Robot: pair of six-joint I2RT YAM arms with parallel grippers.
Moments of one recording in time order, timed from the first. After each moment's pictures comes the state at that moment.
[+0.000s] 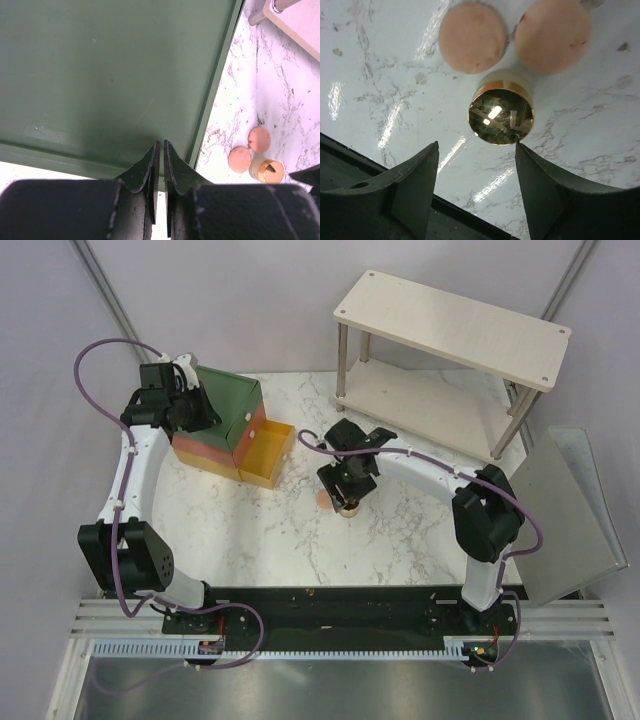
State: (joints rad) left arm 0.06 1.51 1.47 -0.69 0.27 -0.15; right arm 0.70 1.86 1.50 -0.85 -0.10 0.20
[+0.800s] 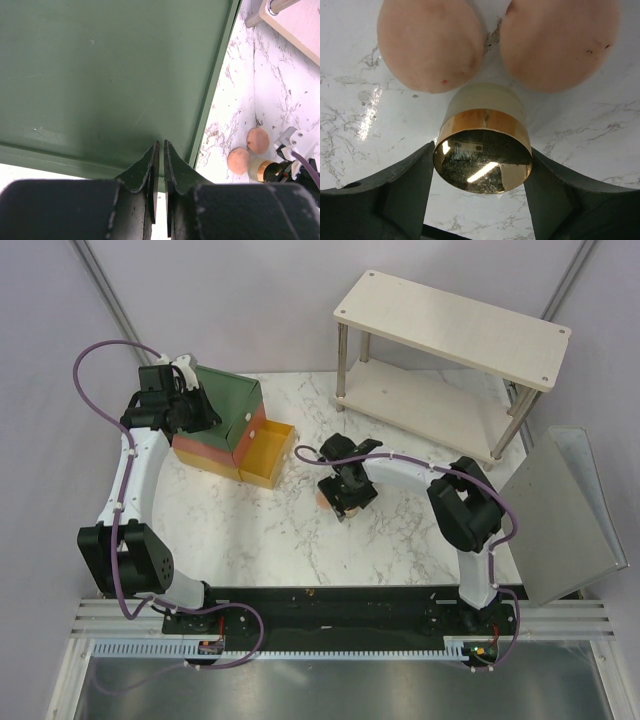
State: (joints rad) left arm 0.07 1.50 1.44 -0.66 0.29 -0.15; right arm 0.74 1.97 1.43 -0.79 -0.02 0.19
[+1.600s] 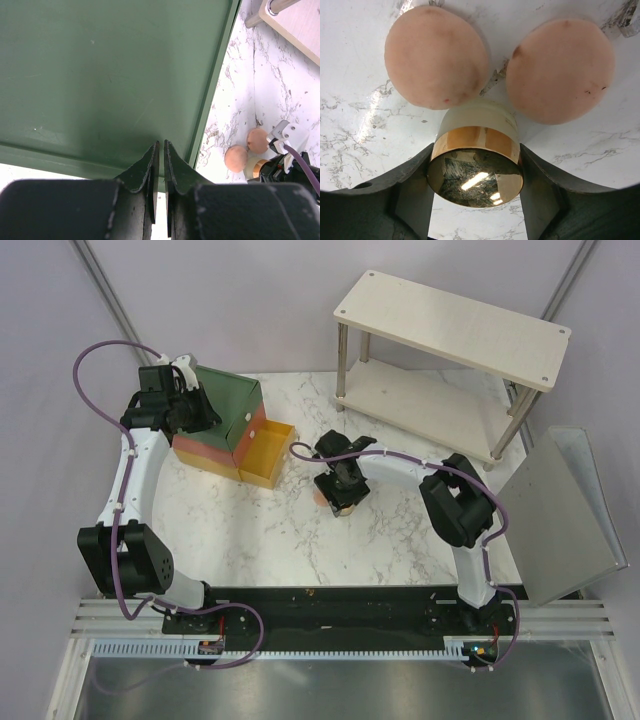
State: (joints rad) left arm 0.07 1.49 1.44 -0.65 0.29 -0.15; right arm 0.74 2.04 1.50 -0.77 -0.02 0.18
